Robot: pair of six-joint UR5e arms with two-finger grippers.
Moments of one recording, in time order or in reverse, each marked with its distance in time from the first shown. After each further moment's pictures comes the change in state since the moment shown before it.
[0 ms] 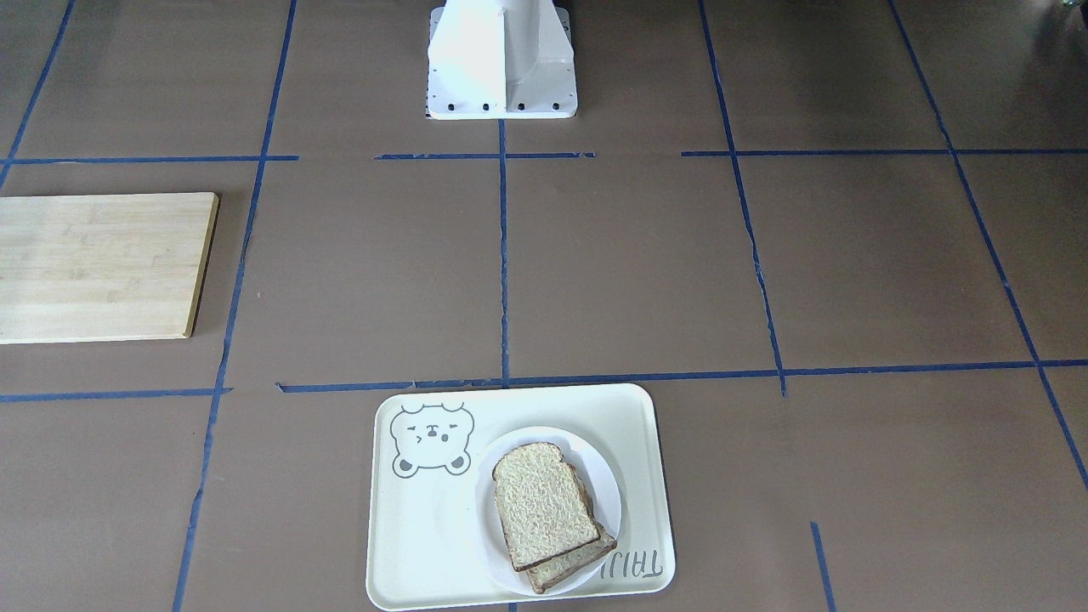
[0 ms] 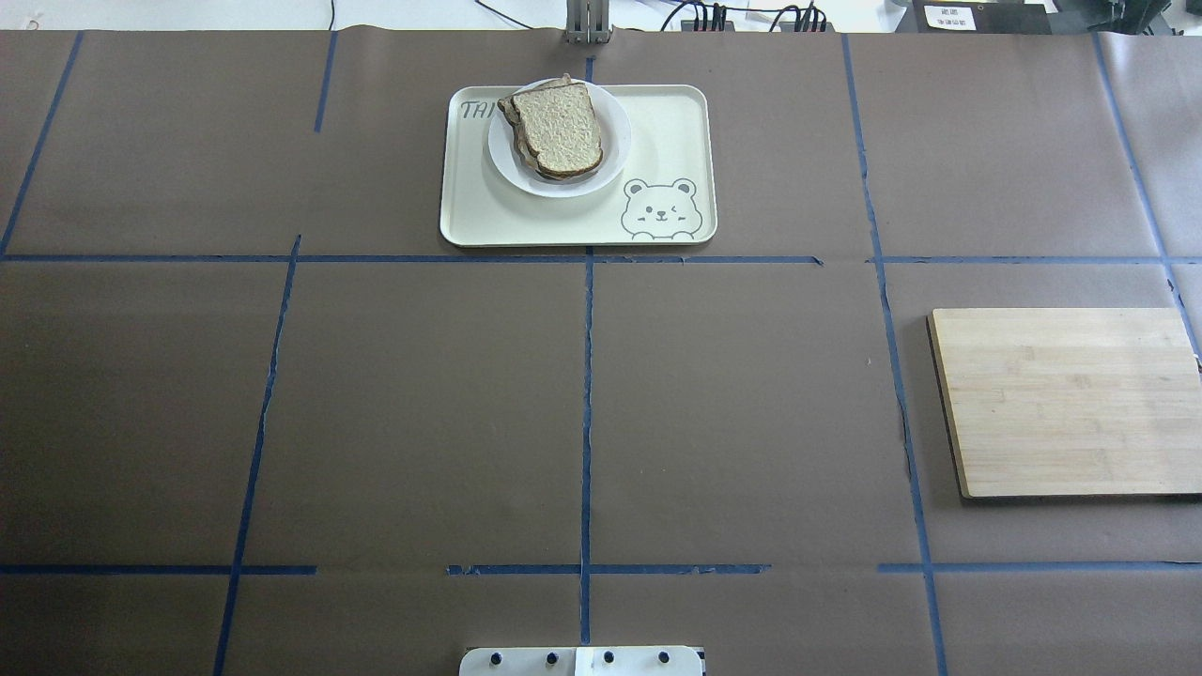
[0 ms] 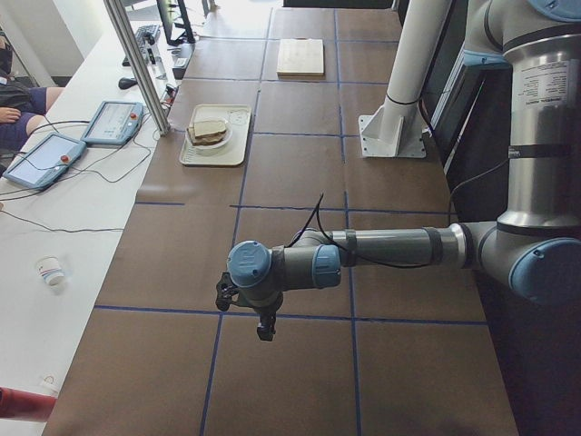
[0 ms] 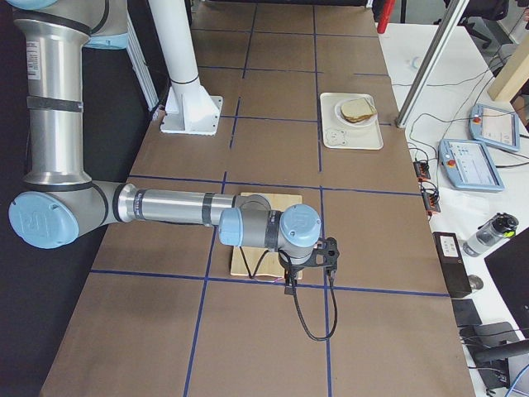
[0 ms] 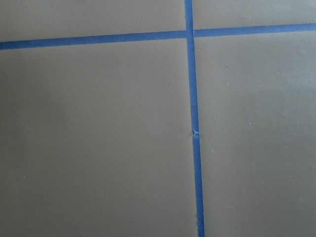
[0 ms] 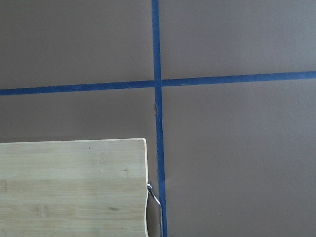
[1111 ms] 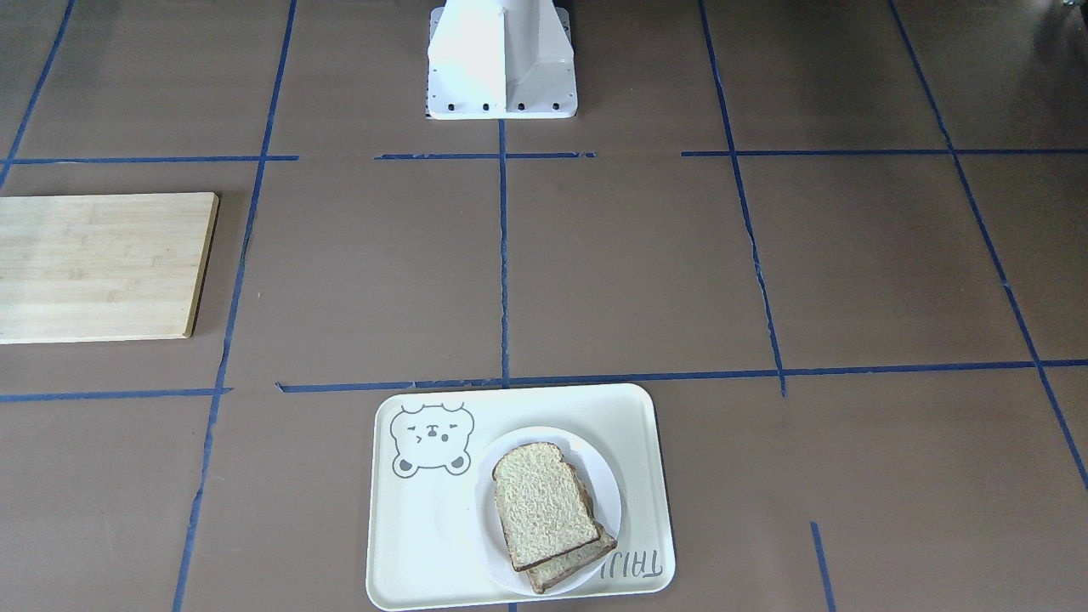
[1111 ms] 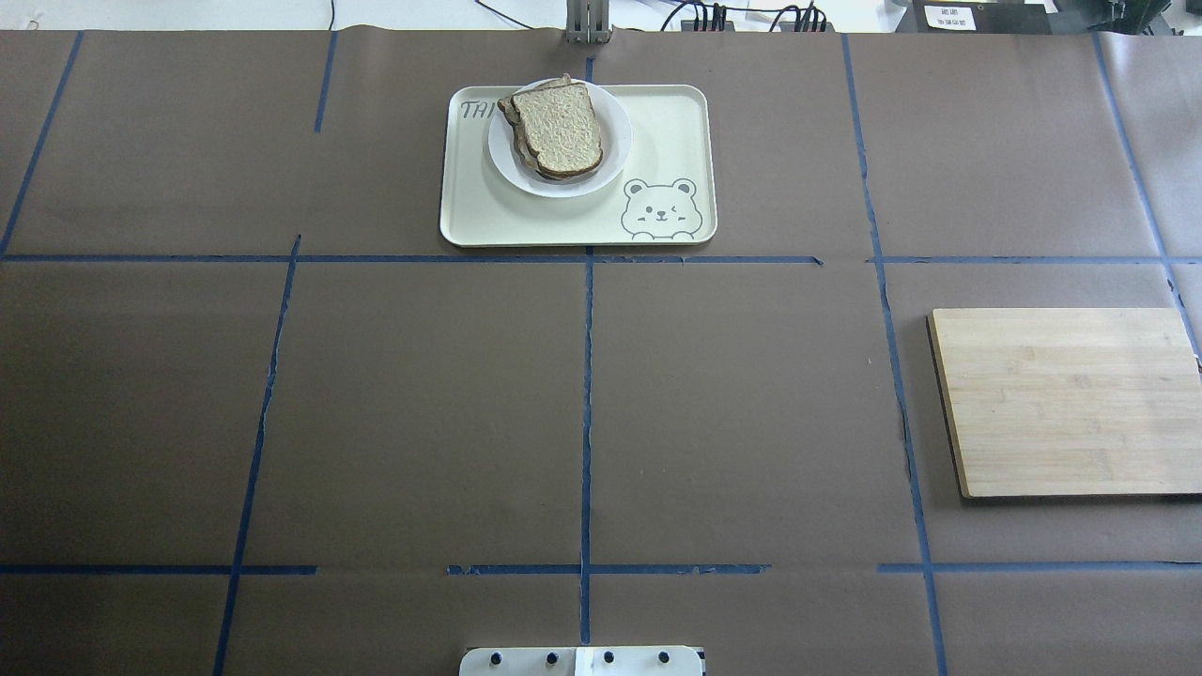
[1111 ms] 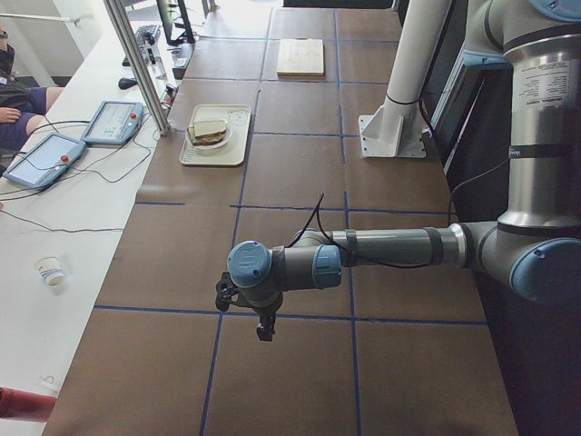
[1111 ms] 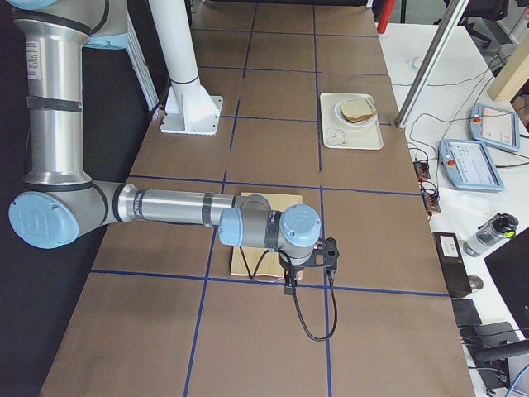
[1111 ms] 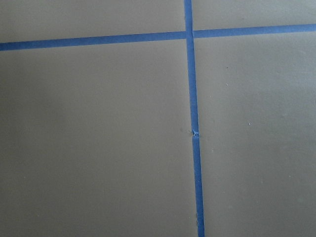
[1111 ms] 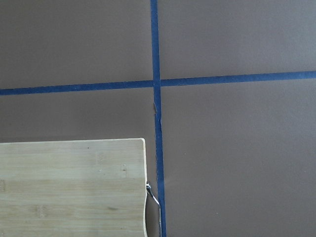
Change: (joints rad) left arm -0.012 0.000 -0.001 -0.006 0.000 0.003; right arm 0.000 0.000 0.000 0.000 -0.003 0.000
